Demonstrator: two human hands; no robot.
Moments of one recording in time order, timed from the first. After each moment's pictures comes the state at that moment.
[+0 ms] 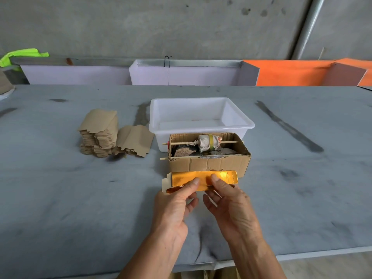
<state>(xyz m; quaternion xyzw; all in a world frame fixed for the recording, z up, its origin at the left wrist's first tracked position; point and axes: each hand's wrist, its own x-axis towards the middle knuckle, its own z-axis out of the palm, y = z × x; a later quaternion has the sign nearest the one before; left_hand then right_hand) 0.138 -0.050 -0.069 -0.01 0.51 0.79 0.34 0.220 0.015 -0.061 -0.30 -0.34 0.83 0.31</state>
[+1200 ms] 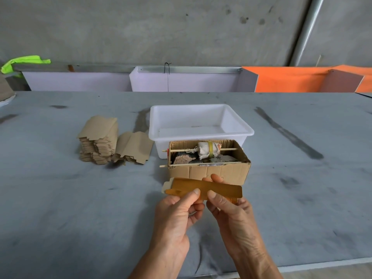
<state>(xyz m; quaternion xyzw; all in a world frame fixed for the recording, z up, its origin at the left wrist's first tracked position) 0.148 -0.055 -0.058 0.03 0.51 0.78 0.35 0.225 0.018 -0.073 -0.20 -0.36 0.83 0.36</state>
